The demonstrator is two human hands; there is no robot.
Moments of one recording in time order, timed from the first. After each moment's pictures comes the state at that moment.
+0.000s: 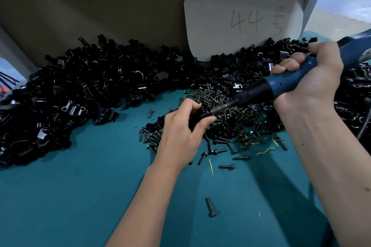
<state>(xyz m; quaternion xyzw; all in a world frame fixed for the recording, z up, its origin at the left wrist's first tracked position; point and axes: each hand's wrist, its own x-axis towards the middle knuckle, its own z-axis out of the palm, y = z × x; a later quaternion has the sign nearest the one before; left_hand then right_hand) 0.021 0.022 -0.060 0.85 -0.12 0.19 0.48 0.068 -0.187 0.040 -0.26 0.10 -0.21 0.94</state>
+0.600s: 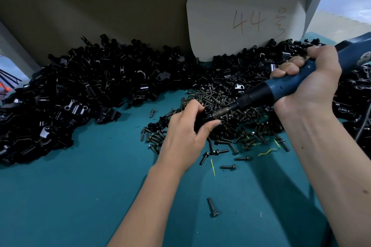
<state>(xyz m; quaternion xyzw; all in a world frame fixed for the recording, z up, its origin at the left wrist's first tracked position) 0.016 0.019 -0.057 0.86 -0.15 0.19 0.45 0.067 -0.184 0.035 -0.25 0.09 -0.19 0.94</state>
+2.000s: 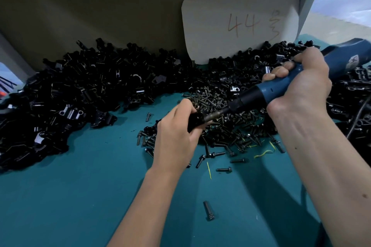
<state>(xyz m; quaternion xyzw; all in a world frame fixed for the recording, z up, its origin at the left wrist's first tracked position) 0.017 0.018 -0.050 0.88 -0.13 0.31 0.34 0.068 -0.178 0.042 -0.27 0.16 -0.21 0.93</state>
